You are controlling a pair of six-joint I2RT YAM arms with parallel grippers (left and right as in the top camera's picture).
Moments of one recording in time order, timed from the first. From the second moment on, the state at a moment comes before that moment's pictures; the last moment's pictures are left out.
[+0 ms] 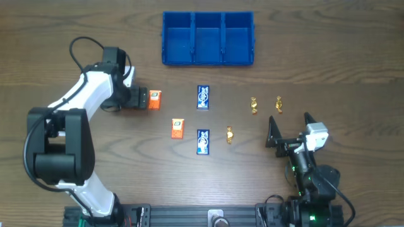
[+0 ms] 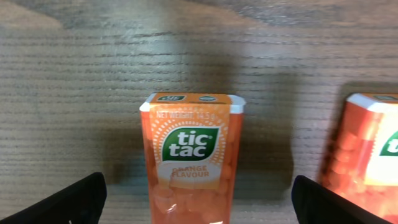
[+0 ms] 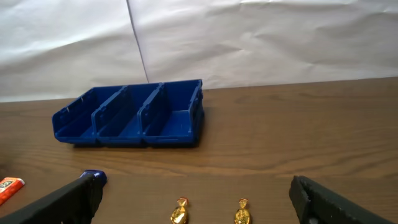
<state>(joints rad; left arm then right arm) -0.06 1.88 1.14 -0.71 0.02 -0.03 -0.03 0.01 0.01 -0.06 -0.18 0.13</state>
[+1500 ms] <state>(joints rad) -0.39 2.16 2.17 -0.84 -0.22 -0.27 -0.03 0.01 0.01 -0.06 -0.18 0.13</state>
